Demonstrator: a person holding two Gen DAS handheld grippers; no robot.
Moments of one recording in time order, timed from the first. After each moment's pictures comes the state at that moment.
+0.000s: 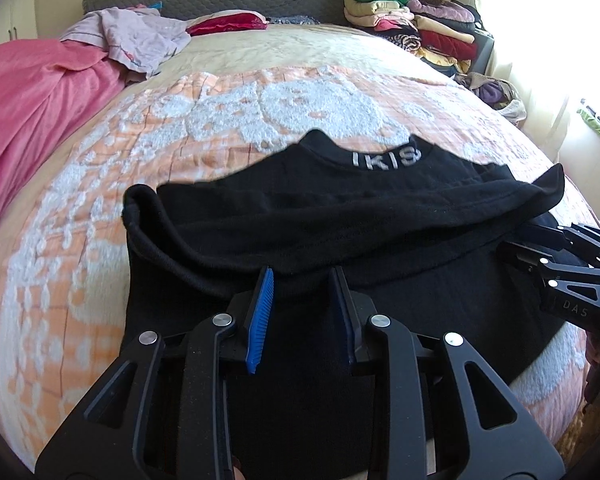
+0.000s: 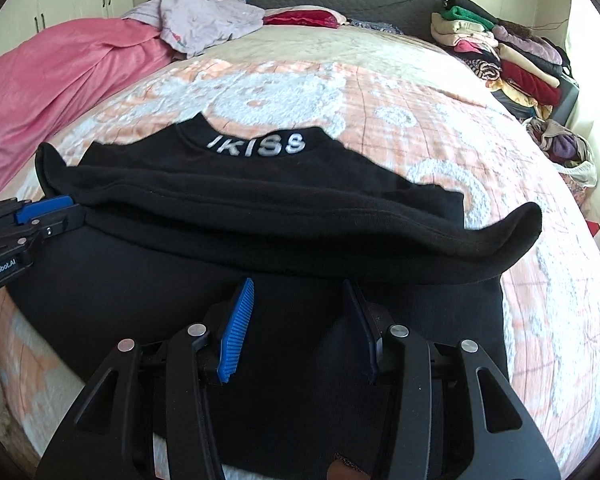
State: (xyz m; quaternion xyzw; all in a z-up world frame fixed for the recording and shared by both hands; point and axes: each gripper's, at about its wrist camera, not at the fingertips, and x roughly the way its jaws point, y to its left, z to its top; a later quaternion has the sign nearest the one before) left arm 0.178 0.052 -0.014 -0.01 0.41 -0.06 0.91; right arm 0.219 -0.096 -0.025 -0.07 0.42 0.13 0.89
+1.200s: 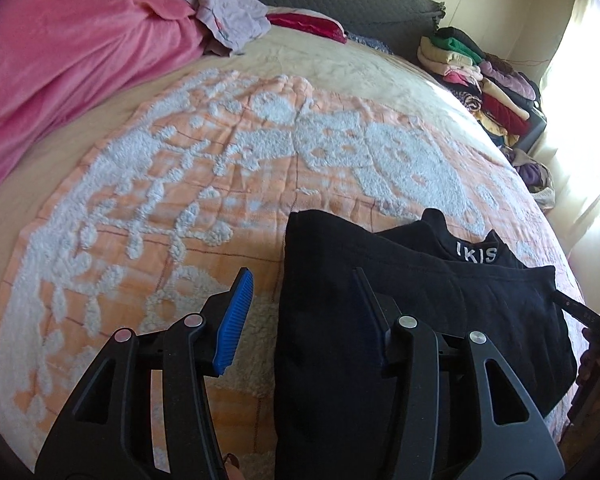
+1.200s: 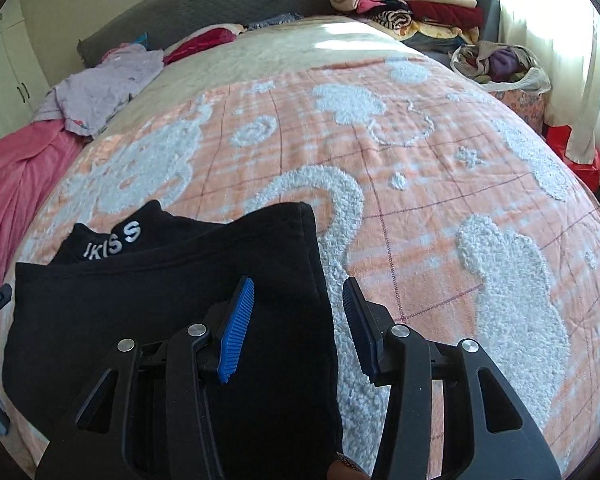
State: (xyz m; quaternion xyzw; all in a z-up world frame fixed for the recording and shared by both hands) left arm 0.211 0.163 -0.008 -0.14 0.41 0.01 0.90; right arm 0.278 -0.224 -0.029 0.08 0.44 0.04 0.89
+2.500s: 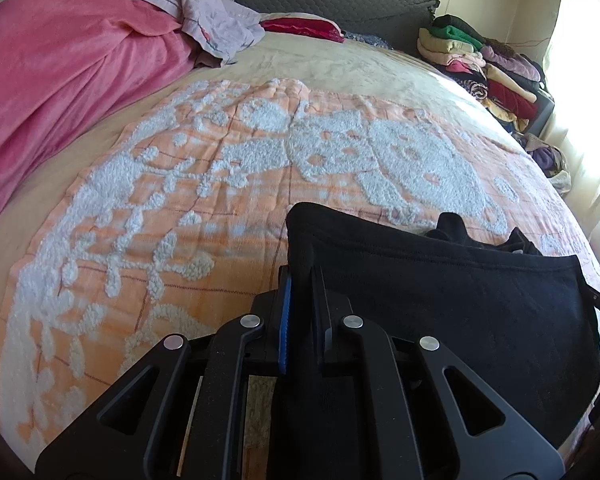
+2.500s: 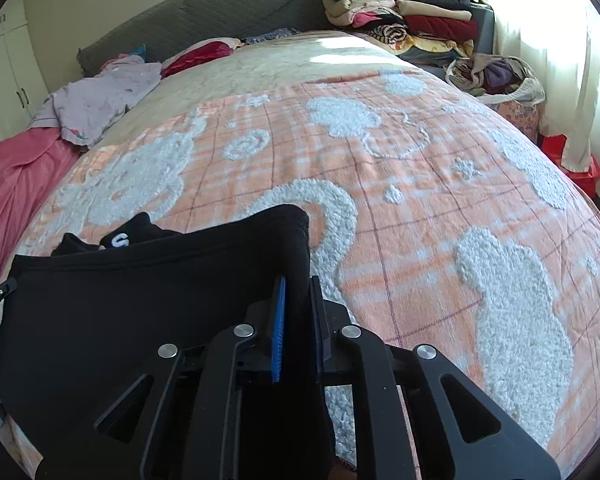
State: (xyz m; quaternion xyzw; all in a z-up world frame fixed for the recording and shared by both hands) left arm 0.238 0.146 -0.019 -0.09 0.40 0.03 0.91; right arm 0.279 -0.227 -0.035 0.07 0.41 0.01 0.91
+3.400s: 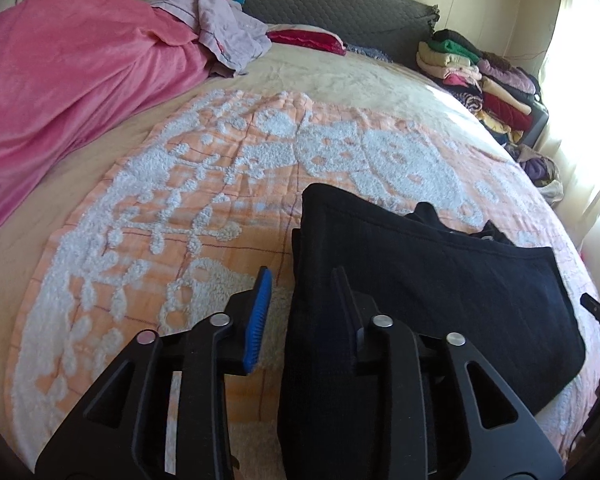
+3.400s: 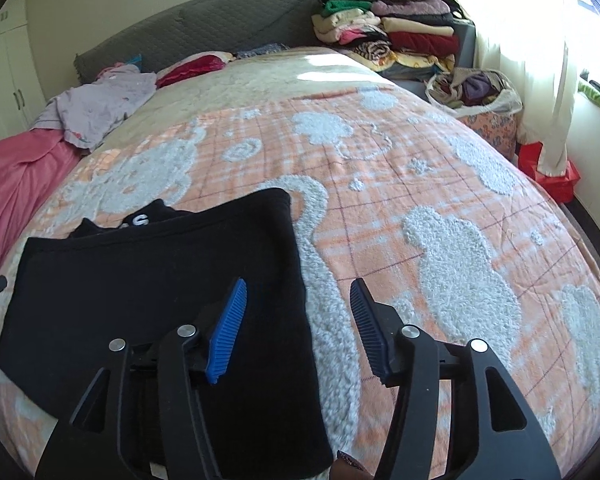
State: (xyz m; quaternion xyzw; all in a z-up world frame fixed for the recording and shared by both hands) left arm 0.176 0.150 0.010 -0.11 0.38 0.03 0.92; right arm 0.203 -0.223 0.000 0.06 0.38 0.01 0.92
